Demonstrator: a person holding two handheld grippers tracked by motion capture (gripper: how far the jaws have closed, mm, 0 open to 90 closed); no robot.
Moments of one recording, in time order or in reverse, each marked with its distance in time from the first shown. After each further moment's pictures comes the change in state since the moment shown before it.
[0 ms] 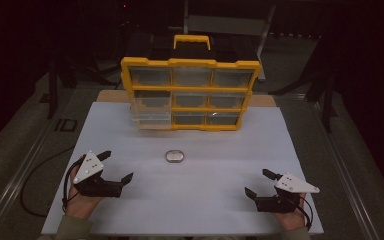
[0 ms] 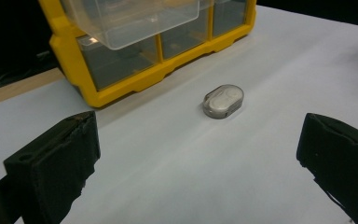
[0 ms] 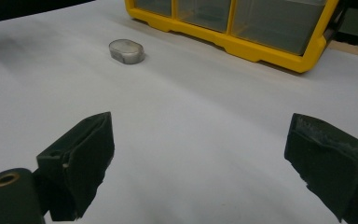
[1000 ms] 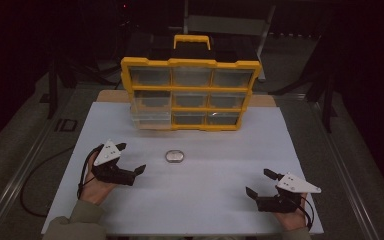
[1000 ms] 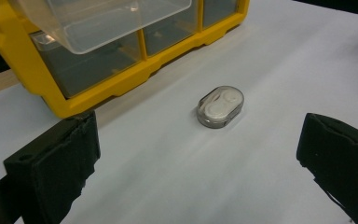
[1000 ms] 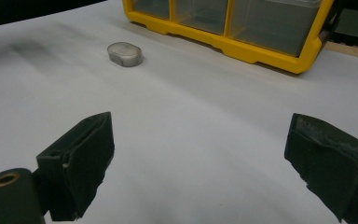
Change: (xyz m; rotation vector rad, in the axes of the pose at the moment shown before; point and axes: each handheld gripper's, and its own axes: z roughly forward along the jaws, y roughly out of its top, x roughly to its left) left arm 0.008 0.011 0.047 0.059 -0.069 0.018; right arm -0.001 0.001 -0.003 -0.007 -0.004 0.014
